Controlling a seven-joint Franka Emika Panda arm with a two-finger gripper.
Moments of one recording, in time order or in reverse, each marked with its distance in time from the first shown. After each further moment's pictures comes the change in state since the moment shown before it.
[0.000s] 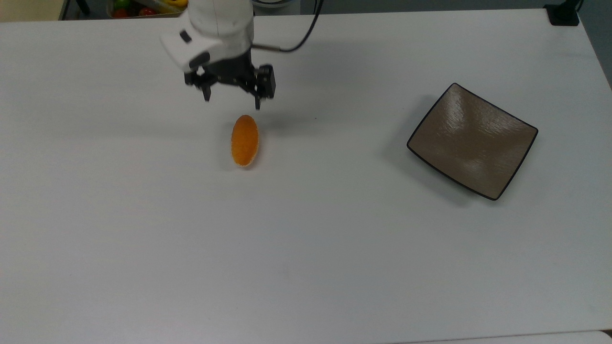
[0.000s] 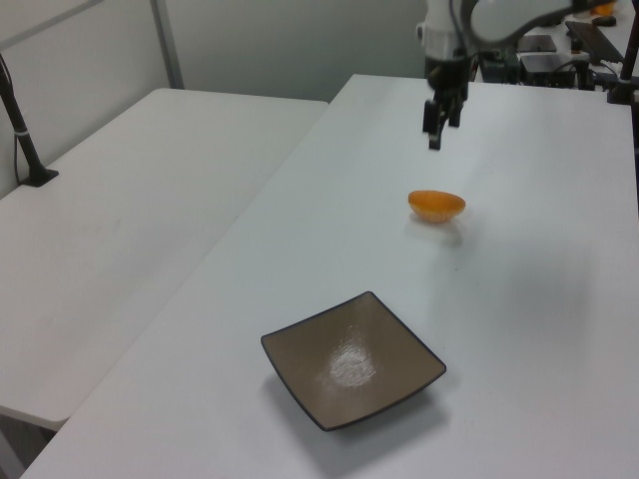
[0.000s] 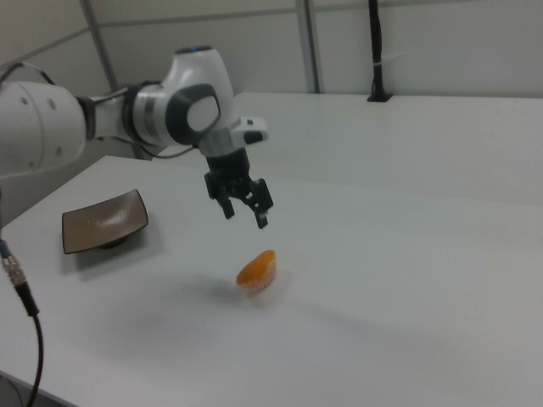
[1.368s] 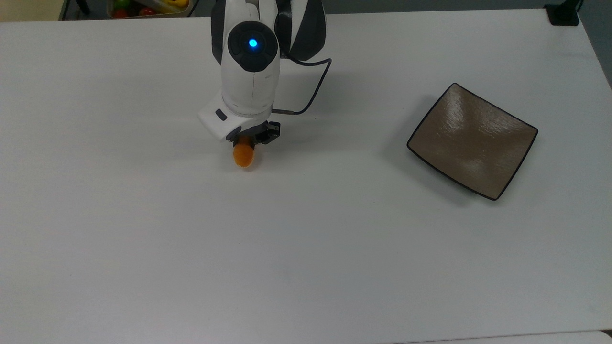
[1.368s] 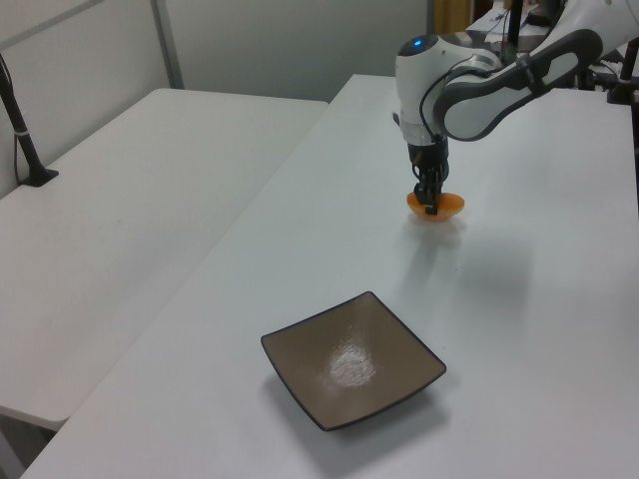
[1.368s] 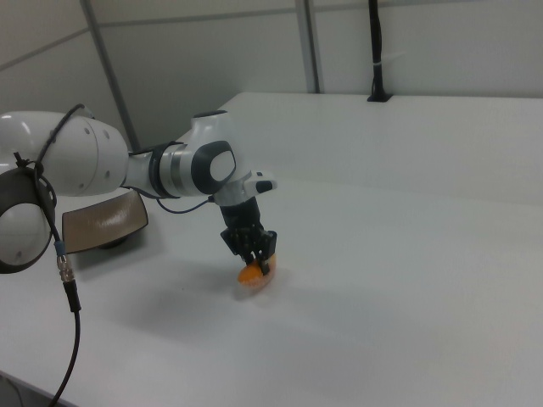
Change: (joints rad) arm 0.028 0.200 0.010 -0.027 -0.111 0.129 -0.004
